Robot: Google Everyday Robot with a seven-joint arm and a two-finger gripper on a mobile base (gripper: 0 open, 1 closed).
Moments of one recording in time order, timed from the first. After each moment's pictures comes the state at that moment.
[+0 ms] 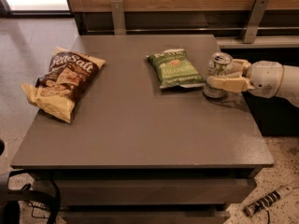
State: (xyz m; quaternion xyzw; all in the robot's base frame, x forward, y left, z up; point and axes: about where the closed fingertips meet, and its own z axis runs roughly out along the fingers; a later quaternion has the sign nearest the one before) arm 0.599 -0.204 0.885 -0.42 0.60 0.34 0.58
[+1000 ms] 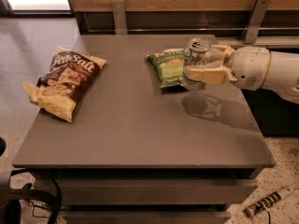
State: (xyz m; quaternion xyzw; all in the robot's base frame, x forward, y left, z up) arm 0.558 -0.125 0.946 -0.45 0.58 0.33 0.59
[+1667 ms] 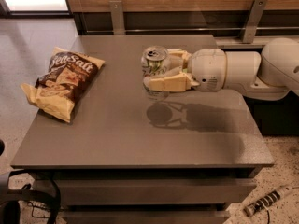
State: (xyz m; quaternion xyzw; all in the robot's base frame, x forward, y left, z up) arm 0.523 -0.022 0.946 -0.50 0.54 0.41 0.54
